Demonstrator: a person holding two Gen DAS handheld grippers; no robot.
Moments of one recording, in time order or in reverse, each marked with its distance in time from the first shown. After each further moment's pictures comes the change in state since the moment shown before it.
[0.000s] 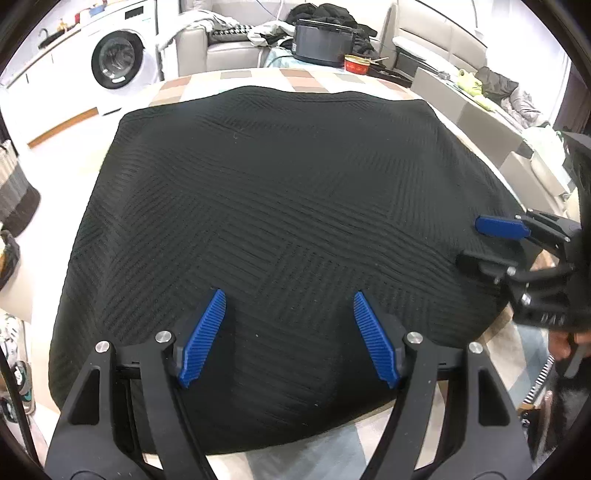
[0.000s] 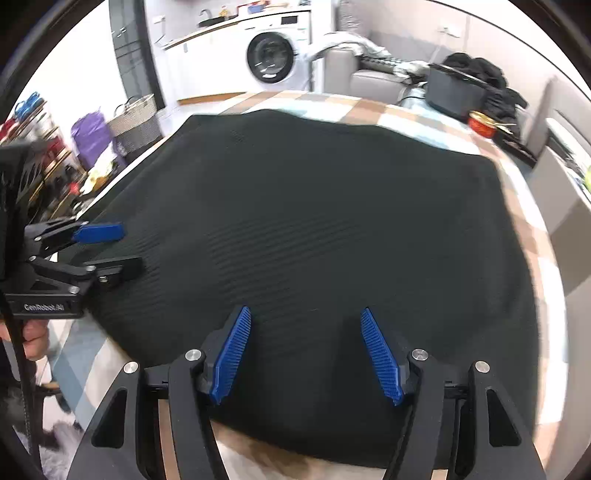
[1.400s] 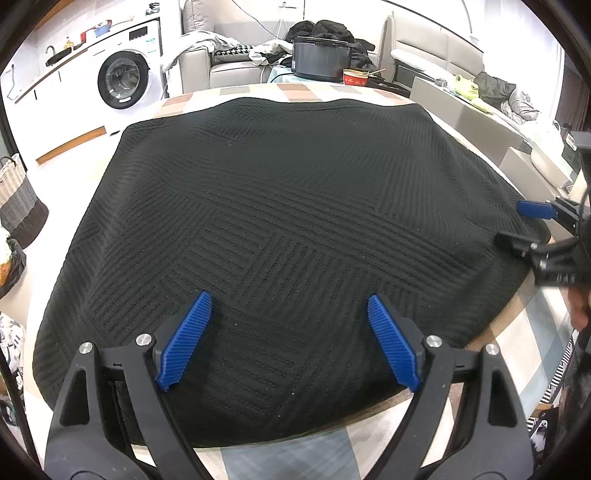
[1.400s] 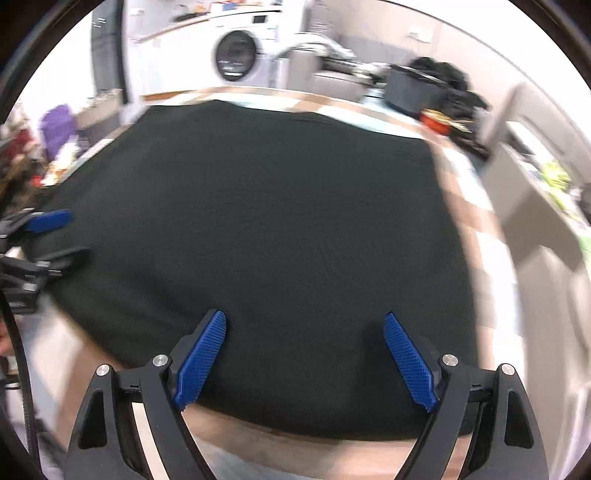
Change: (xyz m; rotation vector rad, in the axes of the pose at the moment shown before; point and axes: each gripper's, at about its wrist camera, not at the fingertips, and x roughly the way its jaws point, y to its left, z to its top) left arm 0.002 -0.013 -0.023 0.030 -0.080 0.028; right arm -0.014 -0.045 -0.034 0.028 -0.005 -0.236
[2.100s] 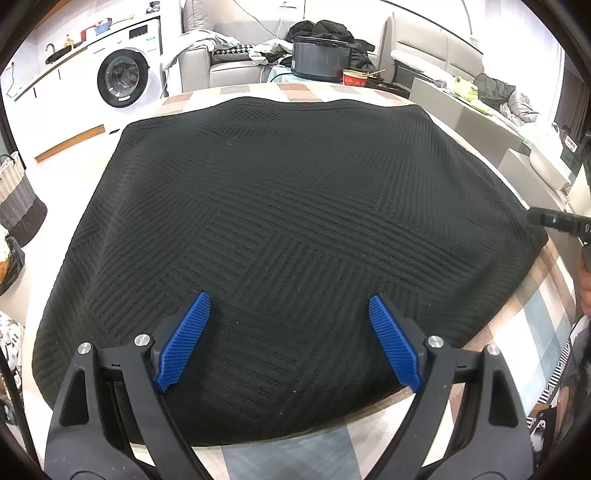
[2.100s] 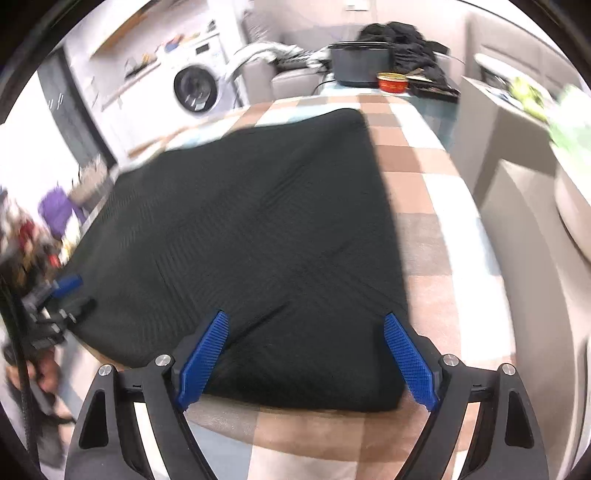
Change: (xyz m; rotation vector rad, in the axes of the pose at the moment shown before) left arm 0.001 0.003 0.000 -0.004 0.001 -0.004; right arm -0.006 -0.096 -0.015 0.314 -0.006 0.196
